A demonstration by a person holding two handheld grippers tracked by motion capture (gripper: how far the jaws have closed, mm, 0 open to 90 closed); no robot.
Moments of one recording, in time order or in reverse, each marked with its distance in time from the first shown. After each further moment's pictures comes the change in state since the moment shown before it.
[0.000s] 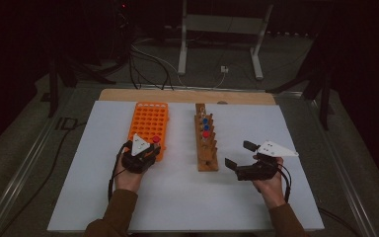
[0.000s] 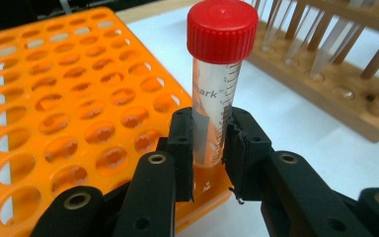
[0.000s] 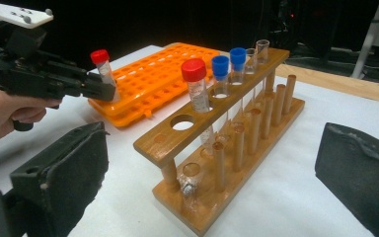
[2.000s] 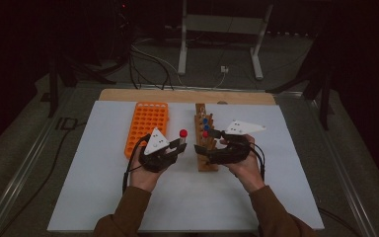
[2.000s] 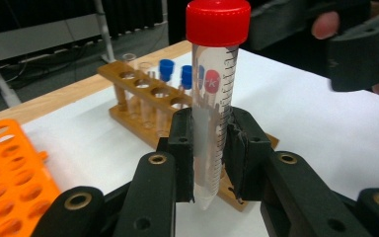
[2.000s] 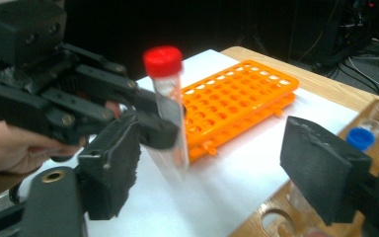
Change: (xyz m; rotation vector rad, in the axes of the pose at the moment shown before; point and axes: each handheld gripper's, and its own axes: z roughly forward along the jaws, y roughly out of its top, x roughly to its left) left arm -0.053 0.063 -0.028 -0.169 -0.224 0.078; right arm 0.042 0.068 0.056 0.079 0.190 -0.051
